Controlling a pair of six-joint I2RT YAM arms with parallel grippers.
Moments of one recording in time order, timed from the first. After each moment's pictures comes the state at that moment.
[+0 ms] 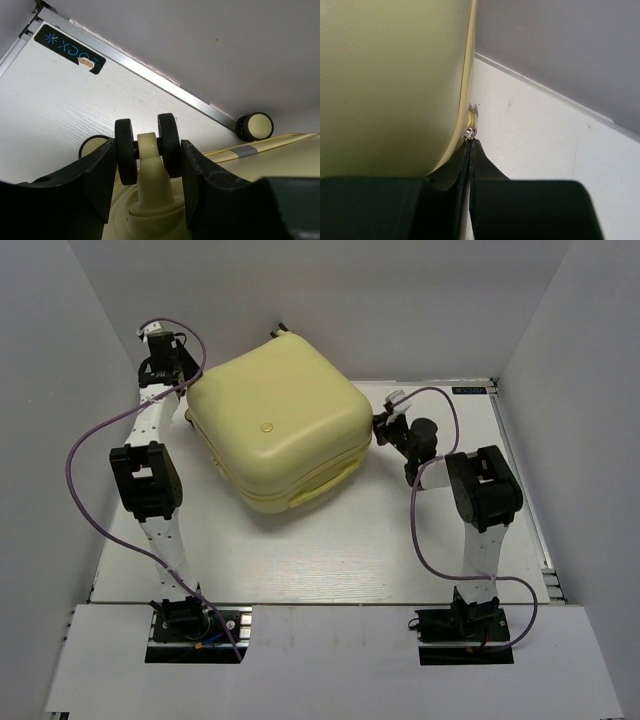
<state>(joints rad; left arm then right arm) 0.09 2.18 2.03 -0.35 -0.12 -0.43 0.29 2.03 0.96 1.09 -0.35 -0.09</state>
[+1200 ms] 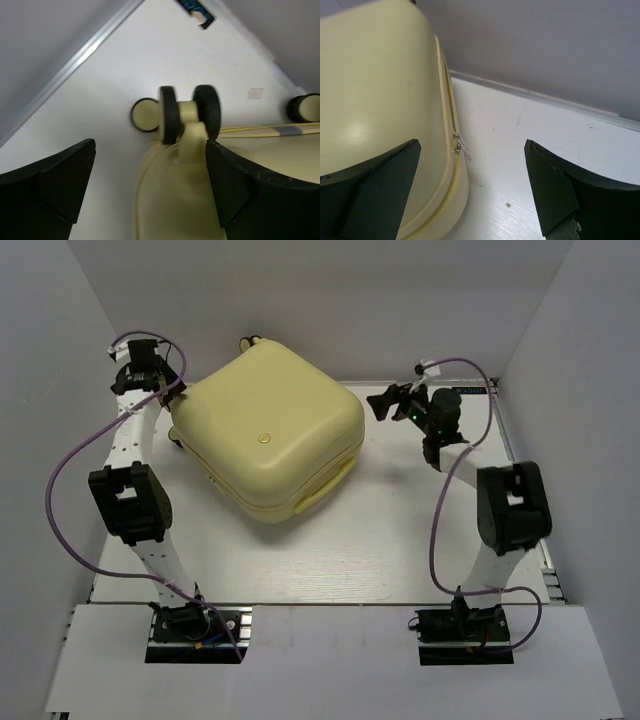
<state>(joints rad) 0.14 1.93 1.84 -0.61 -0.32 -0.48 0.22 1.89 1.13 0.77 -0.44 0.20</state>
